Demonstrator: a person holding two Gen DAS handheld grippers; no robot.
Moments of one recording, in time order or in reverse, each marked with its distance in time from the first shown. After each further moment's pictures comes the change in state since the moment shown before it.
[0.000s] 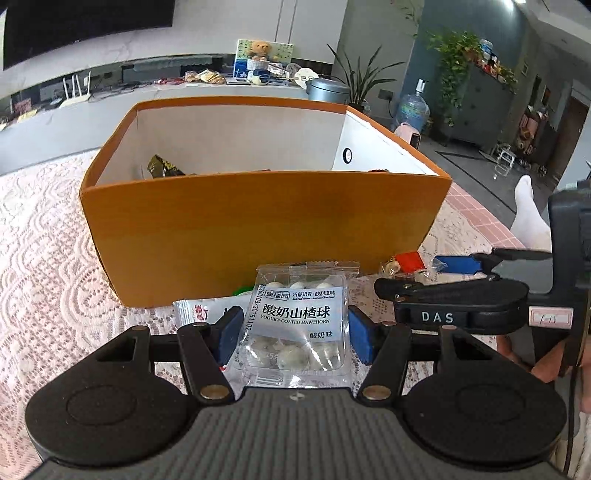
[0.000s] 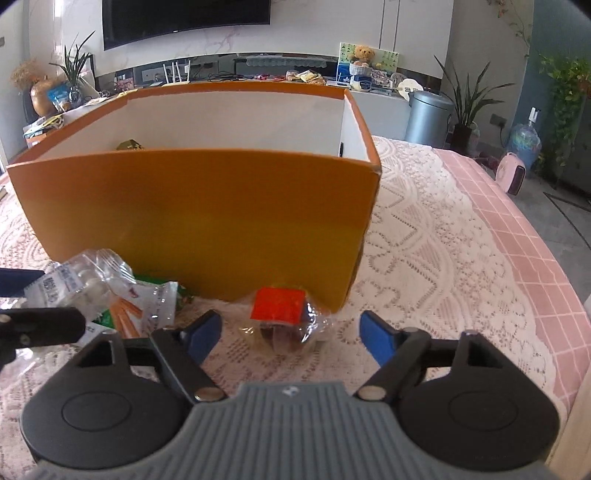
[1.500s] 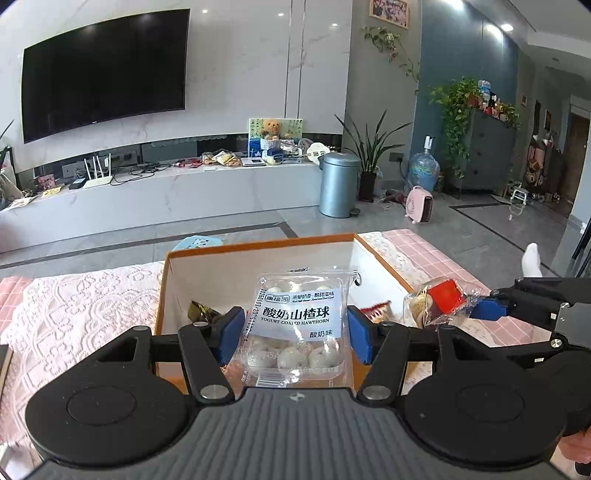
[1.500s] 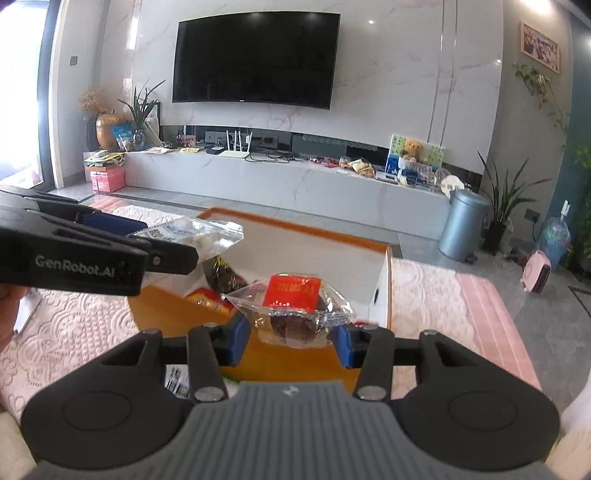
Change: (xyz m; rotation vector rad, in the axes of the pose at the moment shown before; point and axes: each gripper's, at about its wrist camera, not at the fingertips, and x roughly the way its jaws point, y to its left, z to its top) left arm -0.066 -0.016 0.087 0.084 -0.215 0.100; right arm -0.123 0.022 0.070 -0.157 -0.244 0.125
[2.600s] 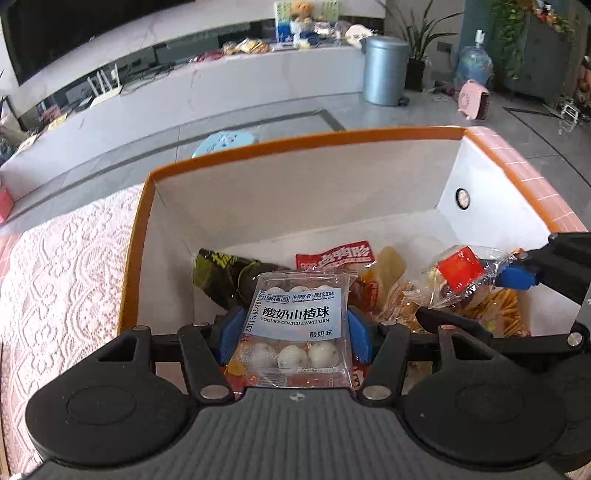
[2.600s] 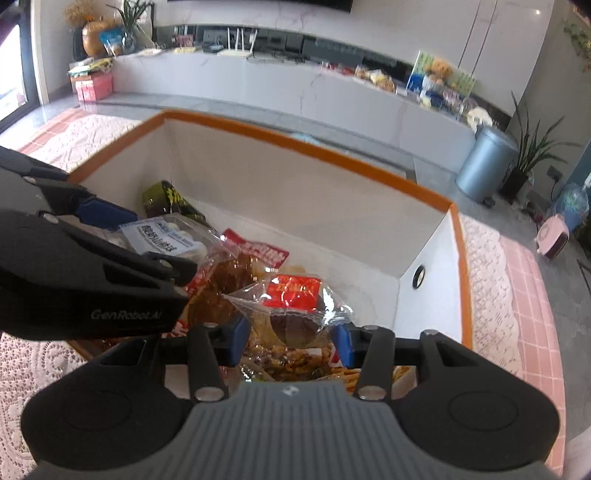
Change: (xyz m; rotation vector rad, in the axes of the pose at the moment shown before) left arm 0.137 0.038 -0.009 0.014 0.397 0.126; right arm 0.193 -0.005 0.031 -0.063 0.354 -0.006
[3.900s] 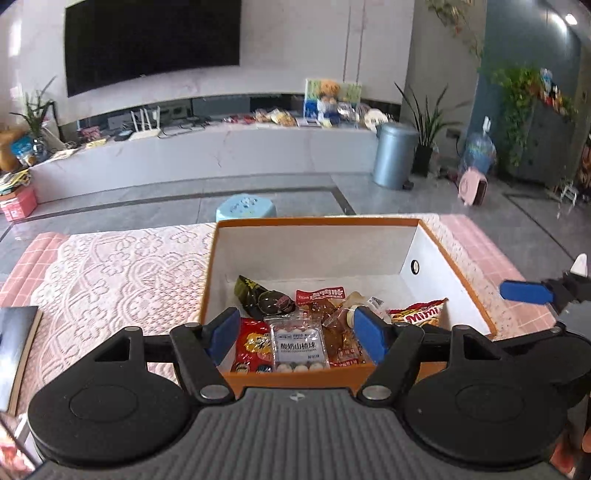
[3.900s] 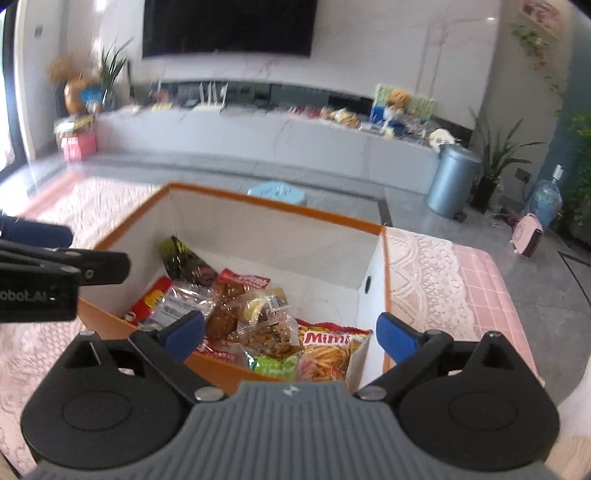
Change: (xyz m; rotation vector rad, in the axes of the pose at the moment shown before) left arm -0.134 0.000 -0.039 -0.151 -0.263 -0.003; right arm -0.109 -0.006 -0.038 0.130 -0.184 -0.050
